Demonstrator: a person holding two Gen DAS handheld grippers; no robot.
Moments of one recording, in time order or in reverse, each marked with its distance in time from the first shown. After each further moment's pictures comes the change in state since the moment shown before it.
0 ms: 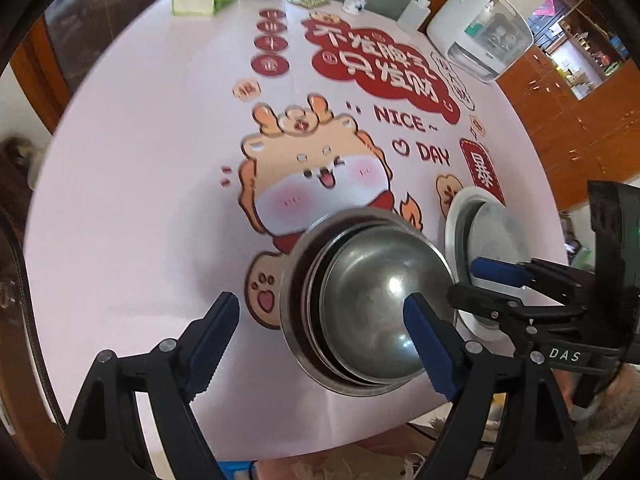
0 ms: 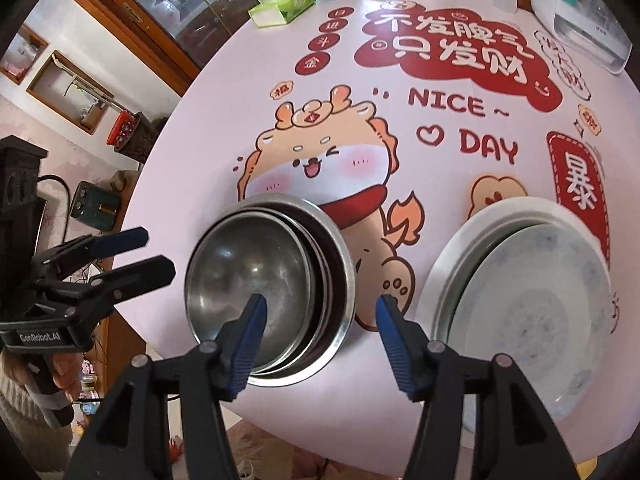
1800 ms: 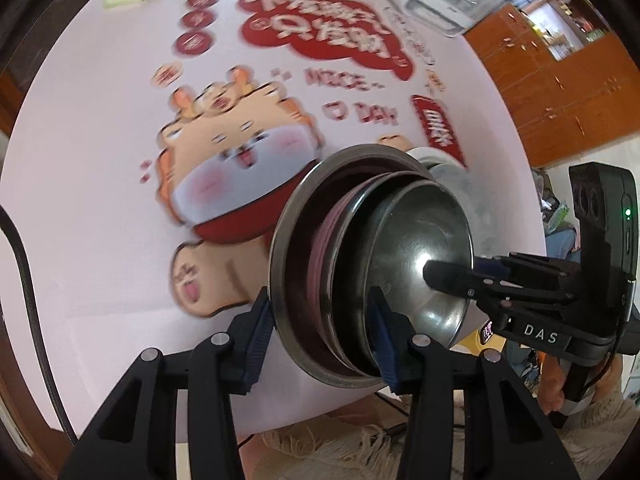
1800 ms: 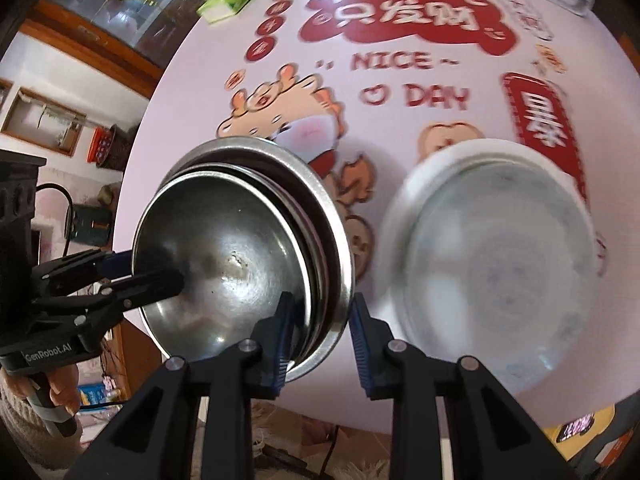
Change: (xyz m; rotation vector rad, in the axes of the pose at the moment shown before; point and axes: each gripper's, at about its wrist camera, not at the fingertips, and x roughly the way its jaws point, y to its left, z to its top) left arm 0.007 -0.071 0.019 0.100 0.160 -0.076; right arm -0.035 -0.046 -0.011 0.170 0.076 -0.027
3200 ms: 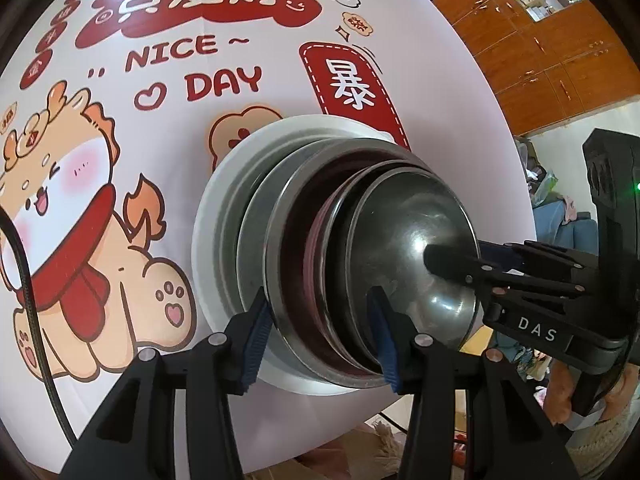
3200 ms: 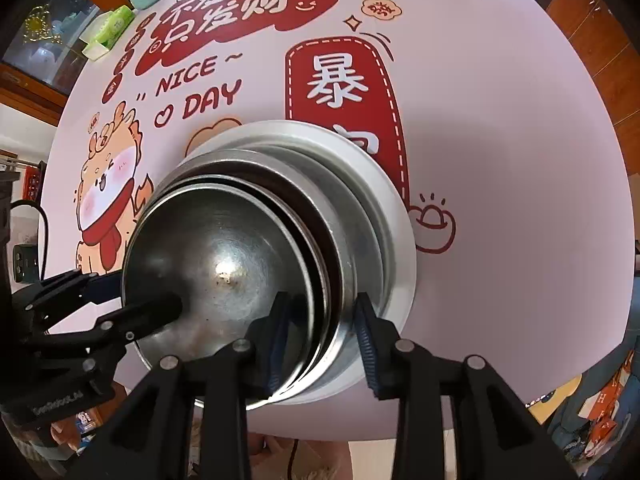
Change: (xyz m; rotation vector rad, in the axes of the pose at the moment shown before) left arm 0.122 -0.142 0.042 0.077 0.090 -0.042; right arm -0.015 -0.150 -0.006 0.129 0.033 -0.217
